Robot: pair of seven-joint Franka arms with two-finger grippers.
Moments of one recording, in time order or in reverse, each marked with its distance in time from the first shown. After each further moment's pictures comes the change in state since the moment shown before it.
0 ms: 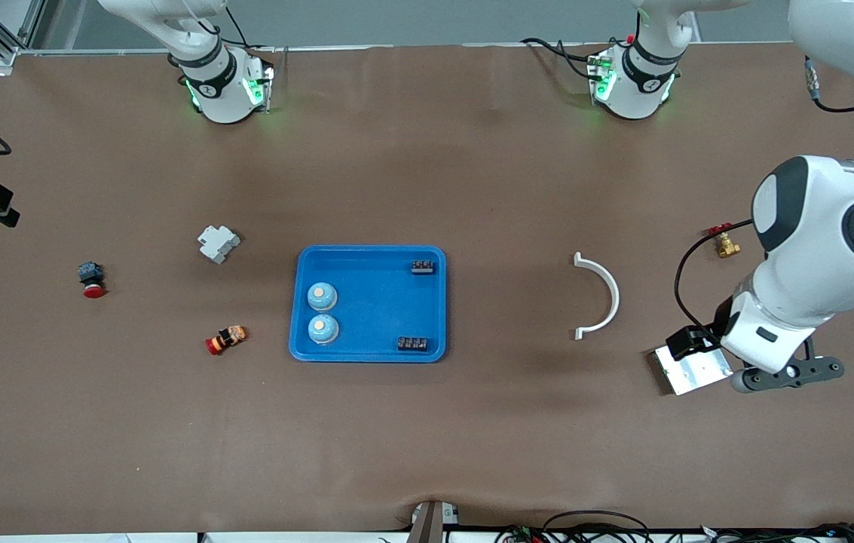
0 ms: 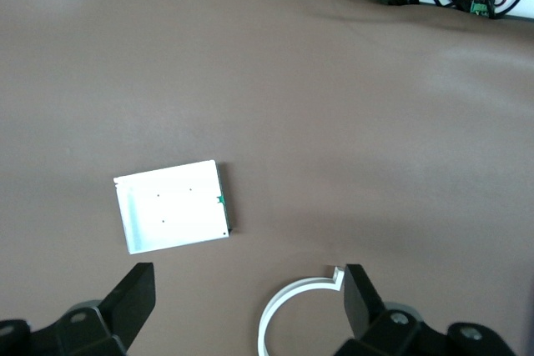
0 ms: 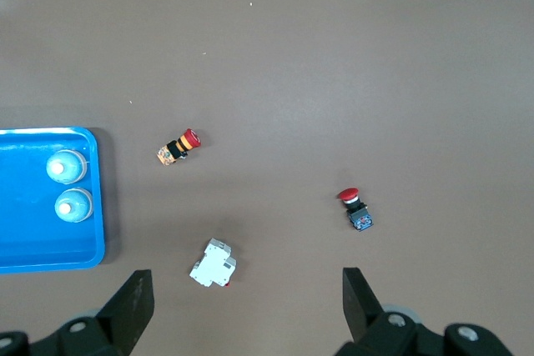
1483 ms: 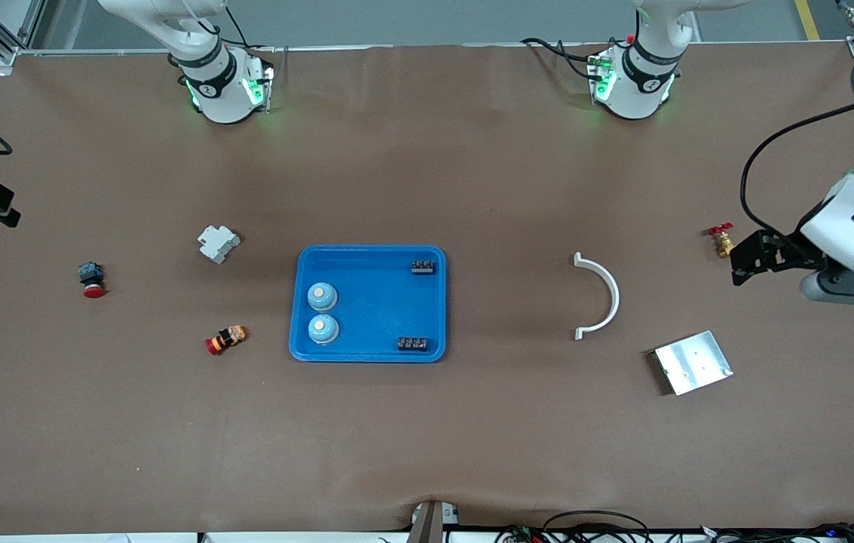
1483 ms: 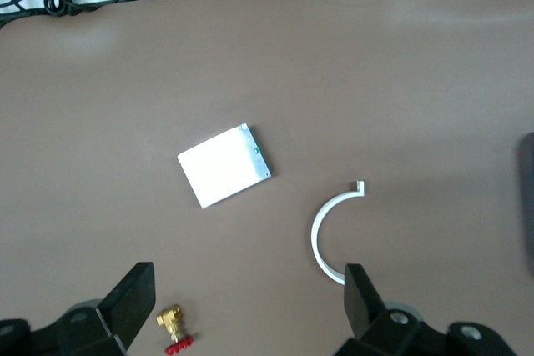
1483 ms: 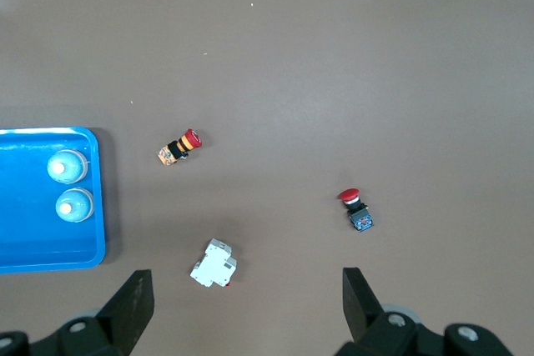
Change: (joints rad) left arm -0.035 -0.259 0.093 -0.003 -0.082 -0.264 0.315; right arm 0.001 0.000 0.001 0.001 0.000 0.000 0.000
